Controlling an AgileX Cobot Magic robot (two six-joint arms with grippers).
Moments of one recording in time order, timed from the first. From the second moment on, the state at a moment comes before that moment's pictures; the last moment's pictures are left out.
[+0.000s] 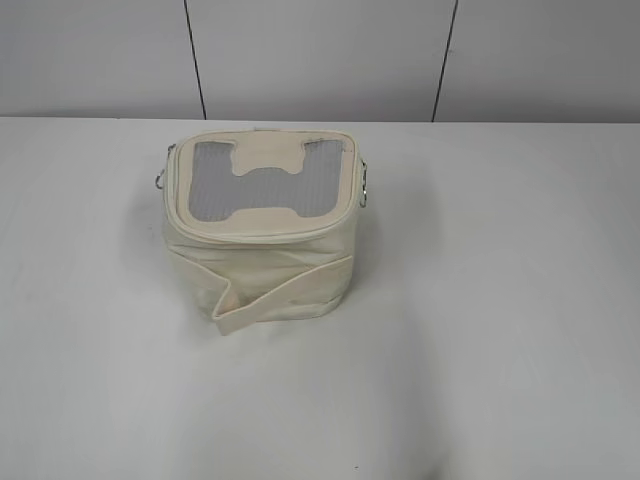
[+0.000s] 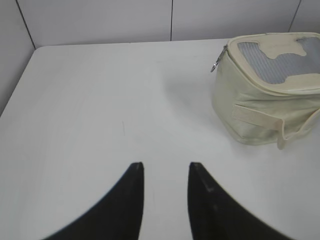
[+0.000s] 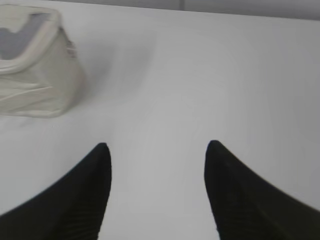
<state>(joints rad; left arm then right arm) -0.07 -0.01 -0.54 -0.07 1.06 0.08 0.11 0.39 -0.61 0.25 0.78 -0.23</state>
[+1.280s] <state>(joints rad) -0.07 -0.01 -0.54 -0.07 1.06 0.08 0.47 2.51 -2.26 0.96 1.05 -1.01</state>
